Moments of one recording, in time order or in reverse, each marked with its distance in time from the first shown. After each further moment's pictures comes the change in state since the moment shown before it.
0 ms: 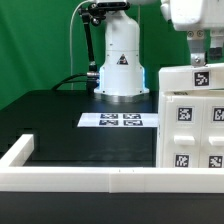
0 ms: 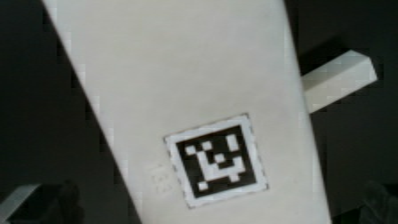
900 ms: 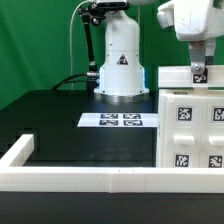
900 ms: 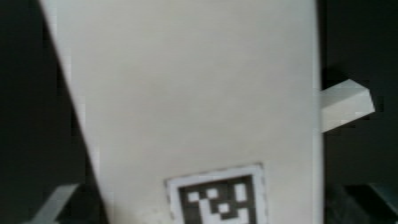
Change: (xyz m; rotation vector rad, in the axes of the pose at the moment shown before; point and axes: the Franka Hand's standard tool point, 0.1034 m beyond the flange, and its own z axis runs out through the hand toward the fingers) arm -0.007 -0.004 0.011 0.000 -0.016 0.005
